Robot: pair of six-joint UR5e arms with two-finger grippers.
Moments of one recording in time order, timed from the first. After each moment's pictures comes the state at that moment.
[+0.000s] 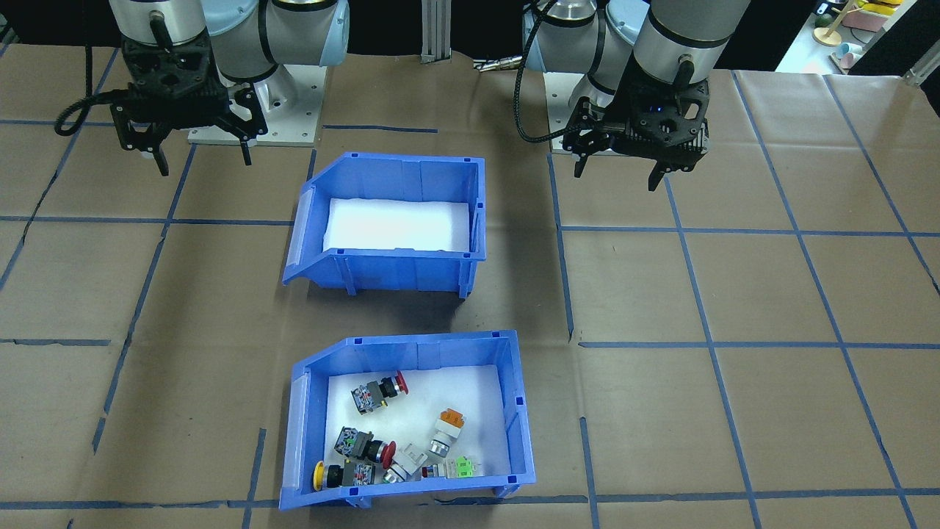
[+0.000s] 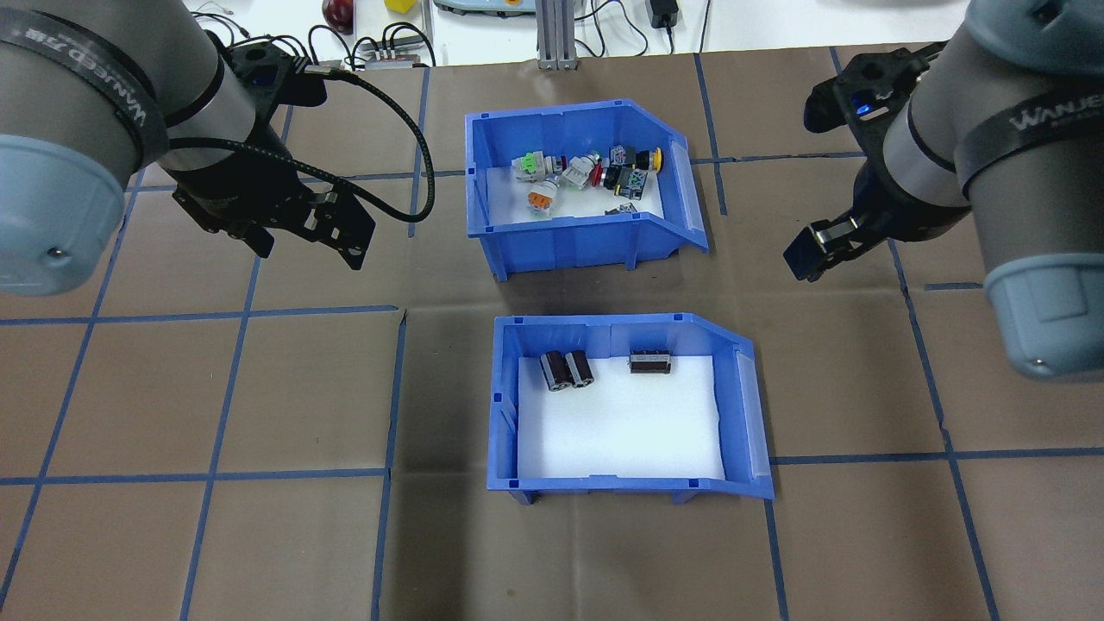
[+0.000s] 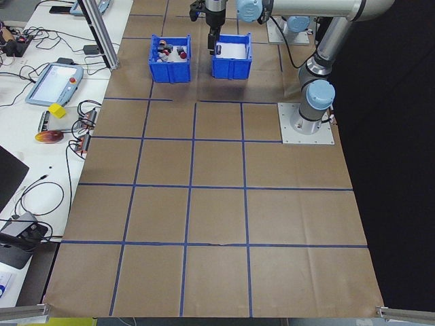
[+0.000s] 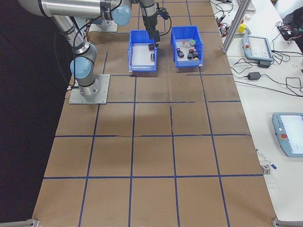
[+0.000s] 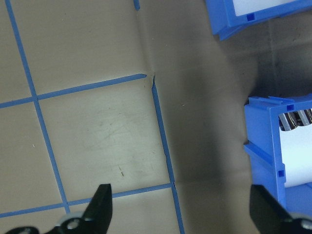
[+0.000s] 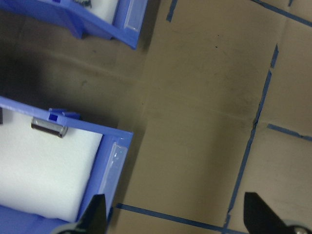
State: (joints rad) left arm -1.60 -1.50 -1.68 -1.53 1.56 0.17; right arm 1.55 -1.78 1.85 -1.81 -1.63 -0.26
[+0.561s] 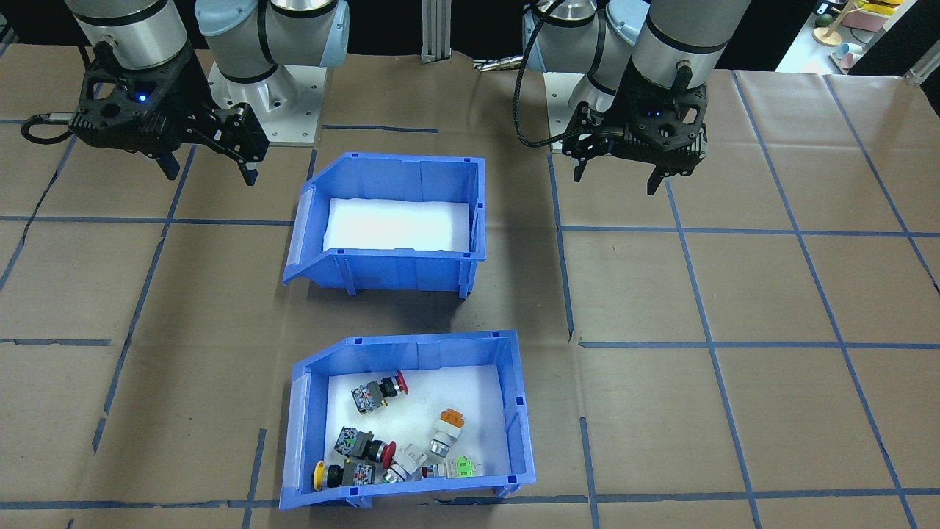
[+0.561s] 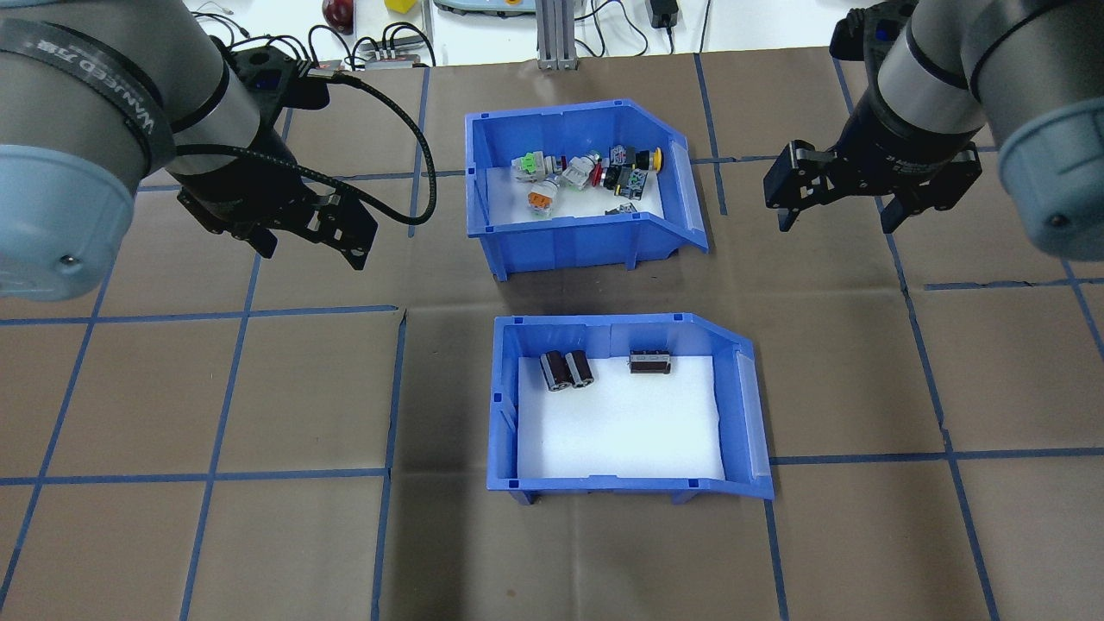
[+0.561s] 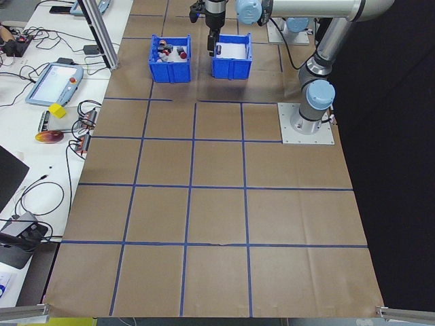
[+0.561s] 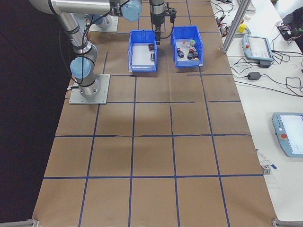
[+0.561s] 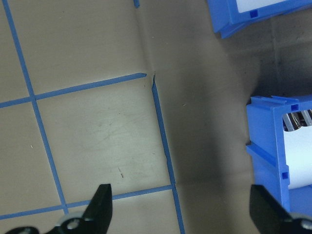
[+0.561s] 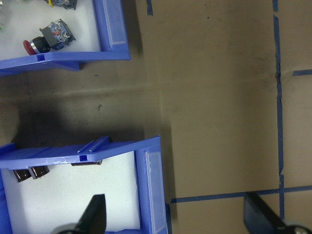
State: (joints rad) left arm -1.60 -1.50 -1.69 -1.50 1.56 0.17; right arm 1.54 -1.65 1.69 -1.64 -1.57 0.07
